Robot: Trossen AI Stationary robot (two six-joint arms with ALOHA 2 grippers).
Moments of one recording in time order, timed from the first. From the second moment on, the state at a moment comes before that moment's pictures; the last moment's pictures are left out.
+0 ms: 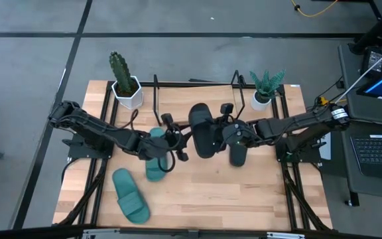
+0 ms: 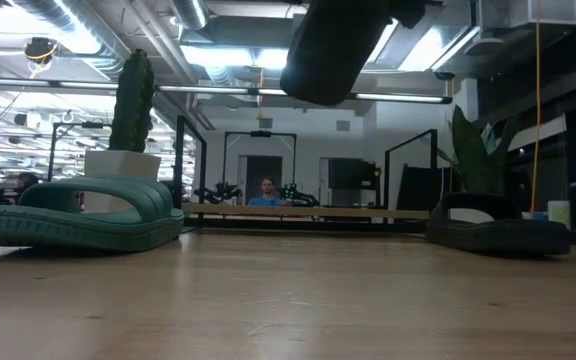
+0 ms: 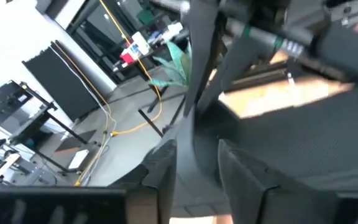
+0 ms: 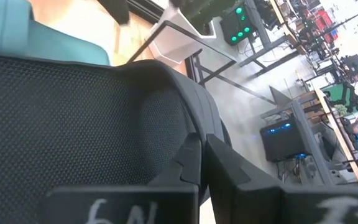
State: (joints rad) left arm -0.31 1.49 1.13 0.05 -0.94 0.32; right arm 0.21 1.44 1.22 -0.39 0.76 -0.38
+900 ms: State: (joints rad) left arm -0.17 1.52 1.13 0.09 -0.76 0.40; right arm 0.18 1.45 1.22 -0.39 0.75 -0.37
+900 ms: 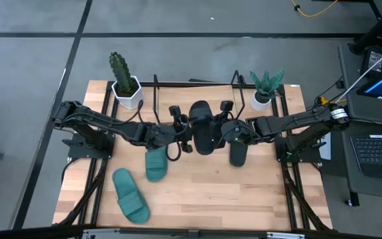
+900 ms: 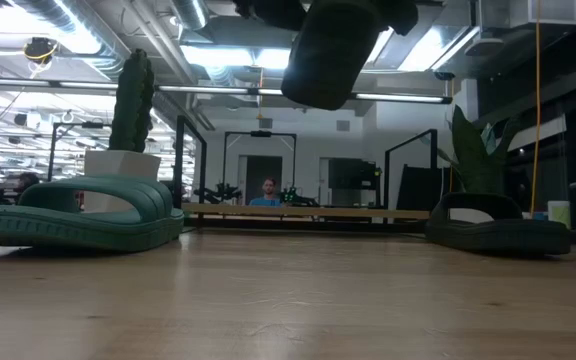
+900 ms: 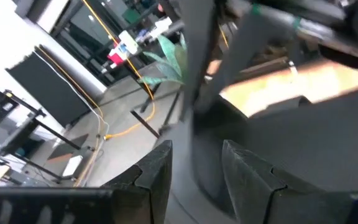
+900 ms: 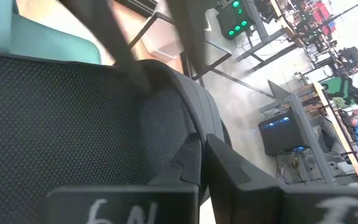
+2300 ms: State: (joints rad) left arm -0.13 1.53 1.13 0.05 -0.75 0.37; right arm 0.18 1.45 1.22 -0.38 0.71 -0.37
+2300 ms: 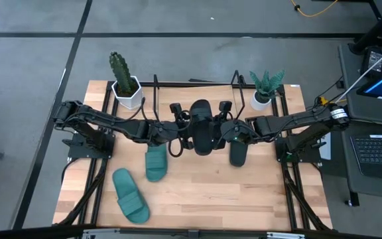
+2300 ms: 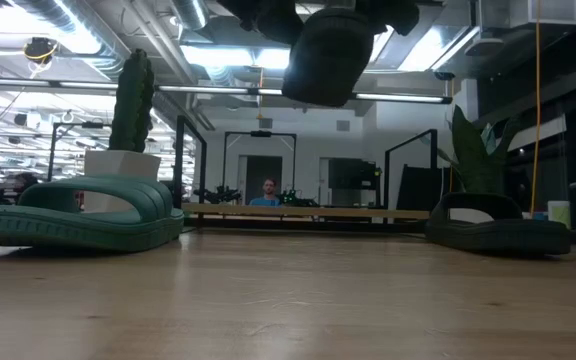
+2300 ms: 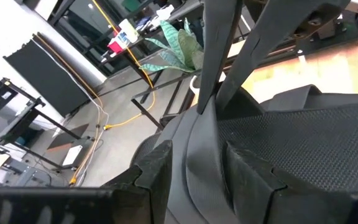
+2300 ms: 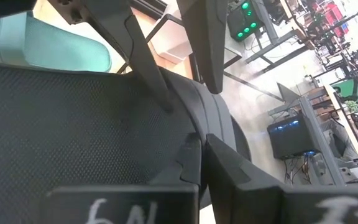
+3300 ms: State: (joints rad) left arm -0.13 1.53 1.13 -0.01 -0.97 0.37; right arm 0.20 1.45 1.22 -0.36 0.70 -0.40
